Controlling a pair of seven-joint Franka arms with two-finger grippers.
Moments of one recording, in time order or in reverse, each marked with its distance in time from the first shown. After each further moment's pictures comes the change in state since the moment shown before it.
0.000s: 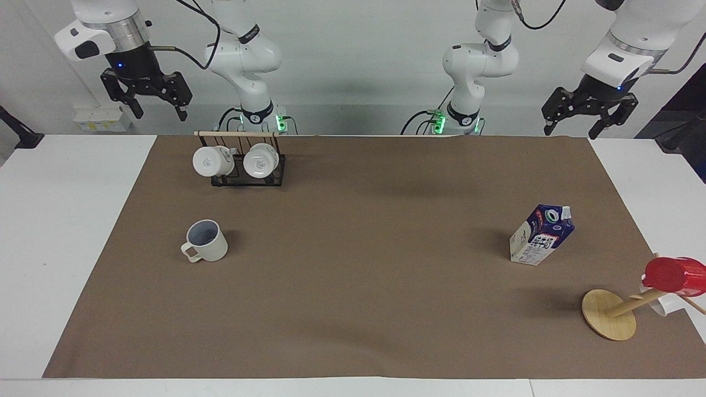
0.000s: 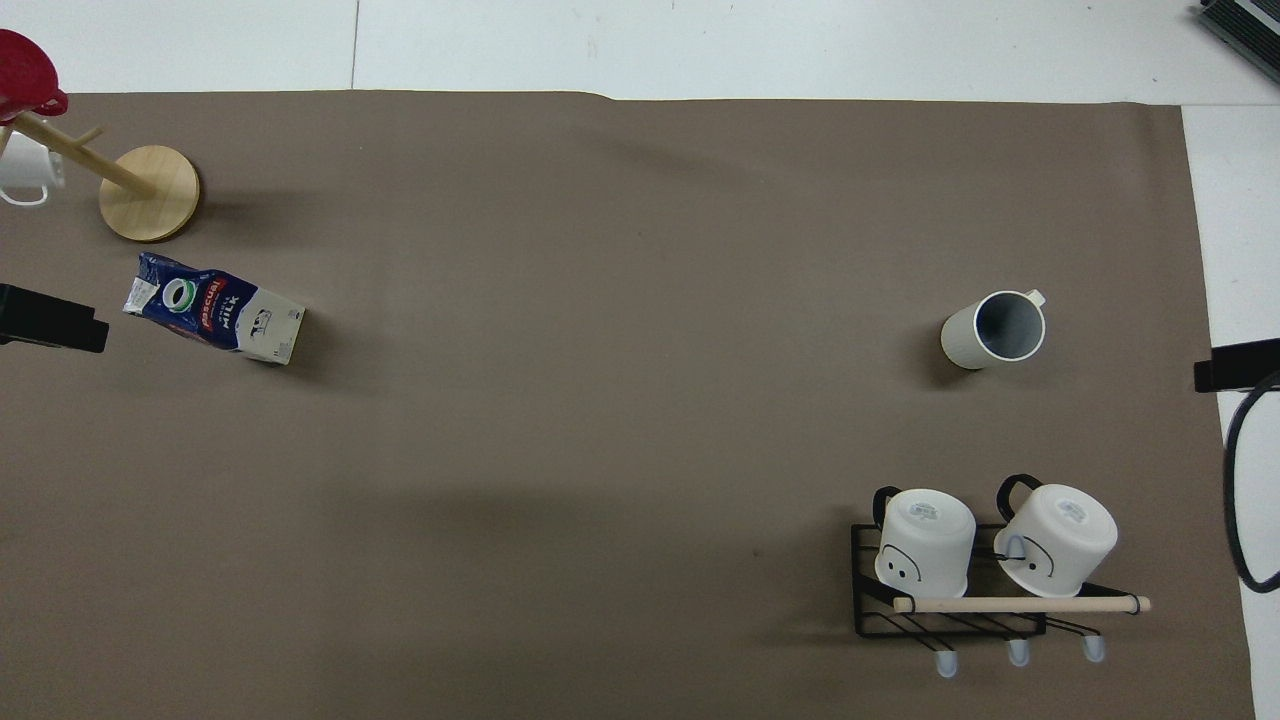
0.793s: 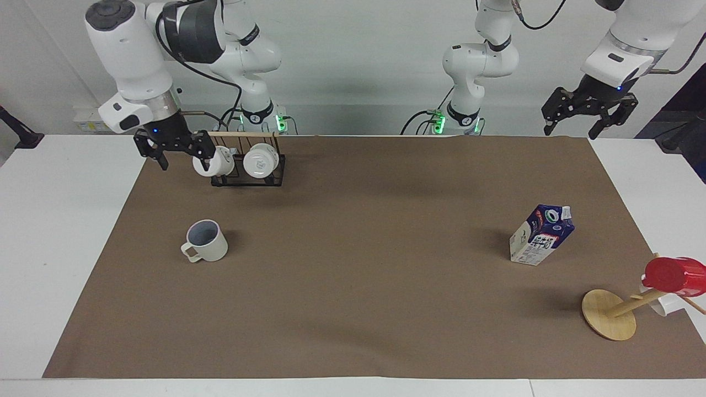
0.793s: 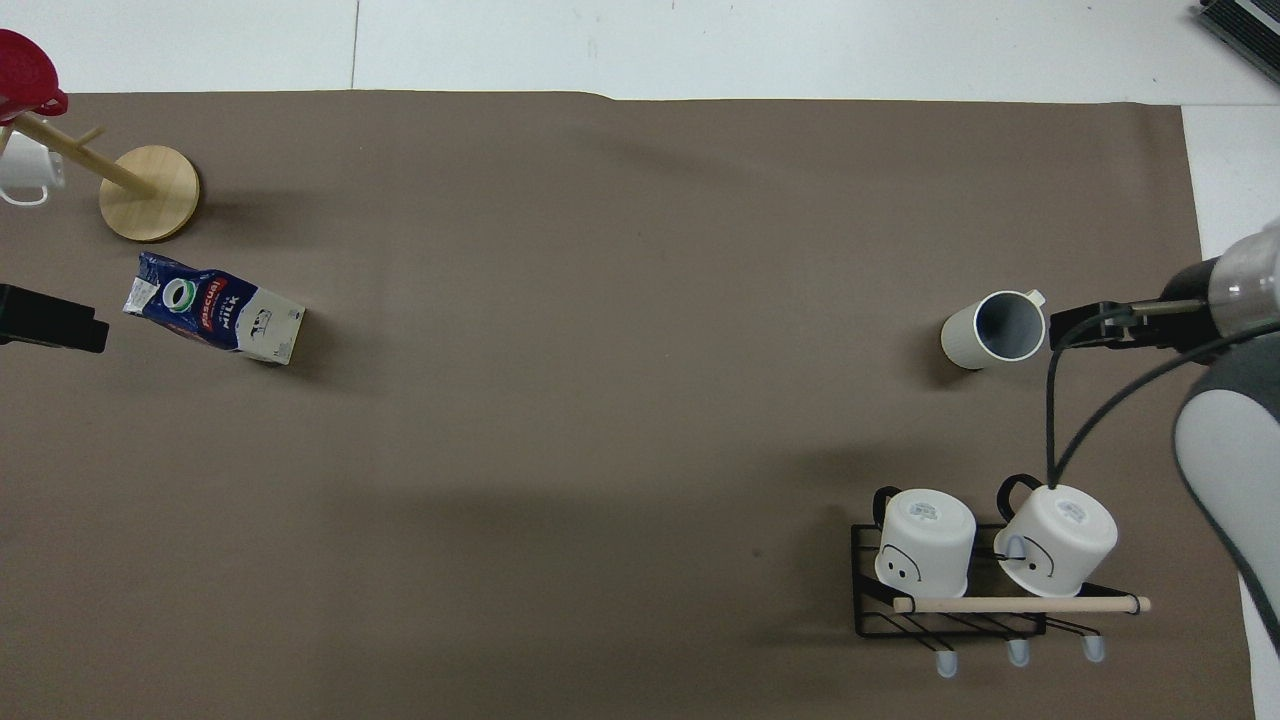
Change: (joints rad) left arm 0.000 0.000 0.000 0.000 0.000 0.000 0.000; right arm 0.043 0.114 0.004 -0.217 0.000 0.336 -0.001
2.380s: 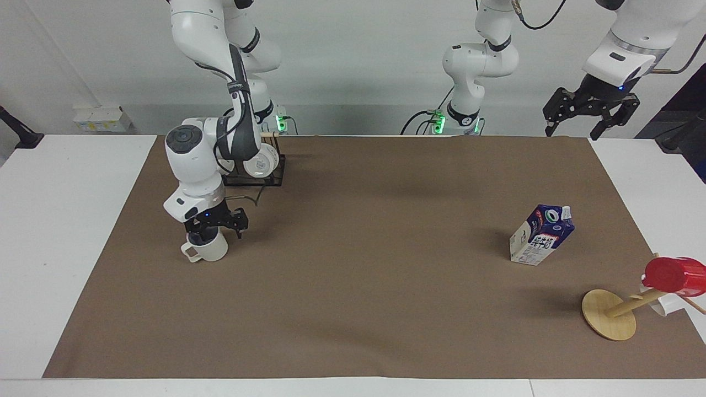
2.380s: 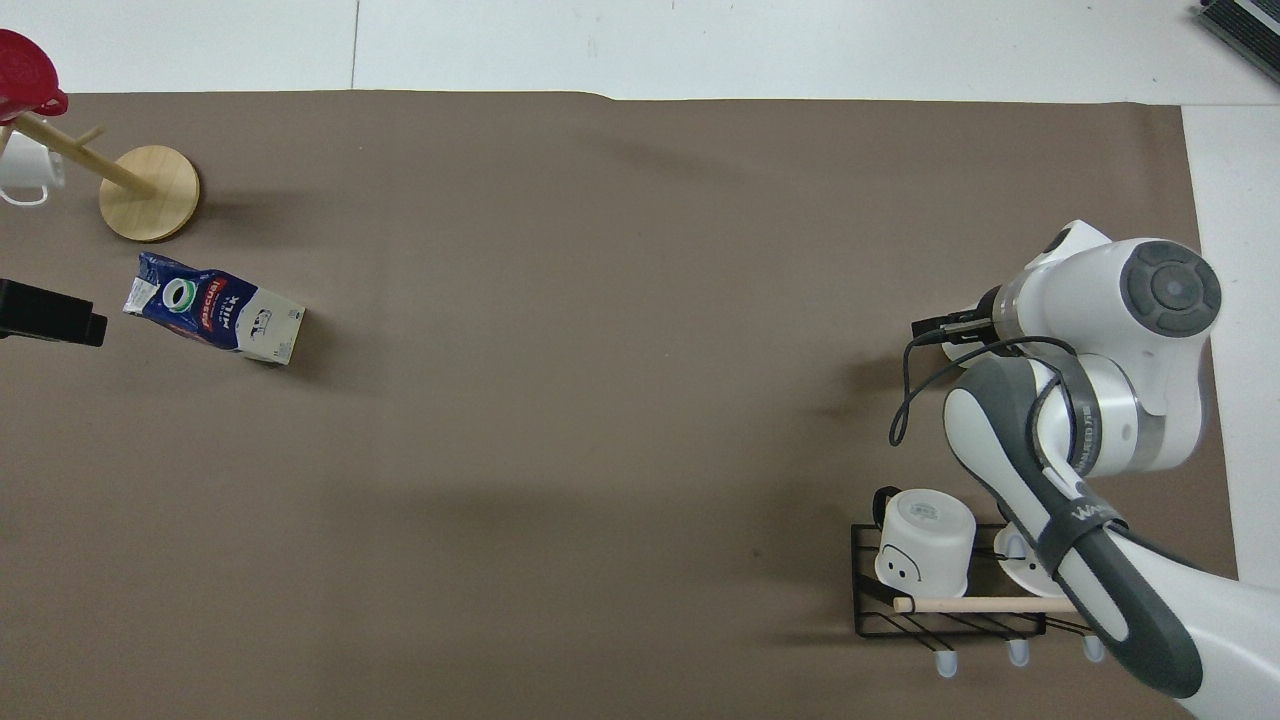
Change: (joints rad) left arm 0.000 0.000 0.001 0.000 0.000 0.019 0.000; right arm 0.025 0.232 -0.004 -0.256 0.000 0.562 -0.057
